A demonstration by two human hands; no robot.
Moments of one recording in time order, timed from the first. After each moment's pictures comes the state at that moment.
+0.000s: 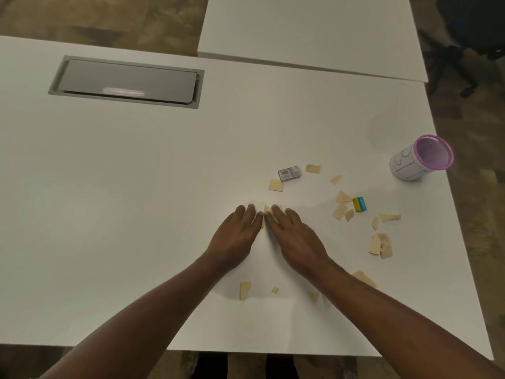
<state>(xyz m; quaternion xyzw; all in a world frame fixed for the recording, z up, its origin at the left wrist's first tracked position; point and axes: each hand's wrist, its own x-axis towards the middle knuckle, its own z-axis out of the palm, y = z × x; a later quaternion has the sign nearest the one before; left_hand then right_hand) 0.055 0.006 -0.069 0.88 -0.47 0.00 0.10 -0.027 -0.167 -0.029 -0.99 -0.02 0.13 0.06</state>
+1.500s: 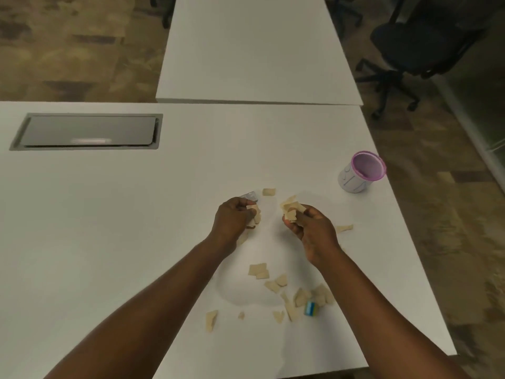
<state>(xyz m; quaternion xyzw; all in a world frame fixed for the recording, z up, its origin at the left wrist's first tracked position) 0.085 -0.120 0.021 0.70 0.06 -0.35 0.62 -0.022 -0.268 0.030 -0.43 0.45 -0.11 0.78</state>
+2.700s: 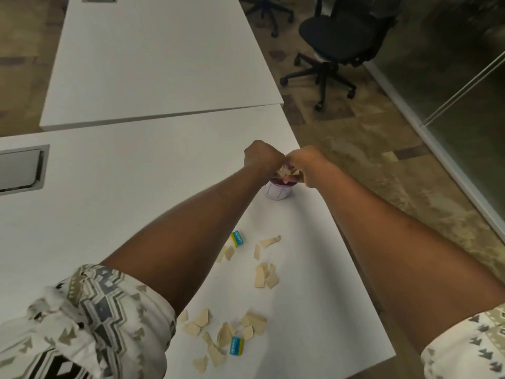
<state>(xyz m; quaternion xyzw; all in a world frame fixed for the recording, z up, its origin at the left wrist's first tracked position) 0.080 -0.430 0.091 0.84 -0.10 -0.29 0.44 0.026 -0.528 0.075 -0.63 0.54 0.01 0.55</state>
